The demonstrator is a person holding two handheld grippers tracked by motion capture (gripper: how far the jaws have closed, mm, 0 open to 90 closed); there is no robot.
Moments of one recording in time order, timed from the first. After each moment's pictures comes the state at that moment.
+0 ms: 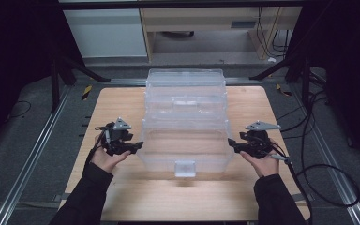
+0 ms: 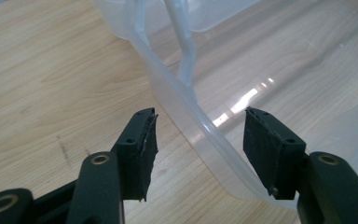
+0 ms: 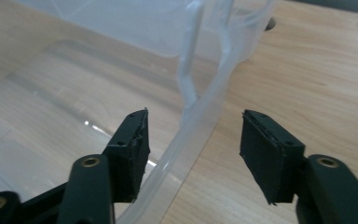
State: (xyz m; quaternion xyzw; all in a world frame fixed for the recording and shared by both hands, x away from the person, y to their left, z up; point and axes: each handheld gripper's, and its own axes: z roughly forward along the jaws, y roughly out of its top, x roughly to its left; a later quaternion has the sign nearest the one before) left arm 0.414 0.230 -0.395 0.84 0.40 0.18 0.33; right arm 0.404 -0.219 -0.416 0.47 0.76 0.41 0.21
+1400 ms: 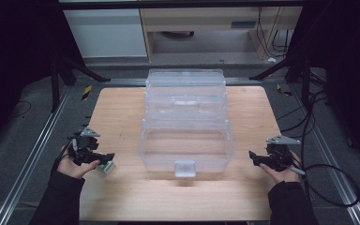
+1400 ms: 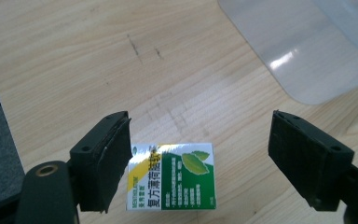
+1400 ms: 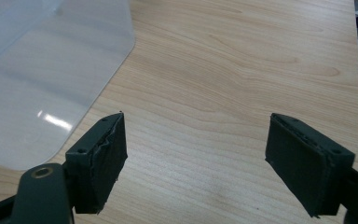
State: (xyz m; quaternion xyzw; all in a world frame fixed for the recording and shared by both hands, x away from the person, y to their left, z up) left arm 0.391 0.313 -0.404 0.83 0.46 0.15 0.26; right arm 0.381 -0.280 -0.457 0.52 0.74 0.34 0.24
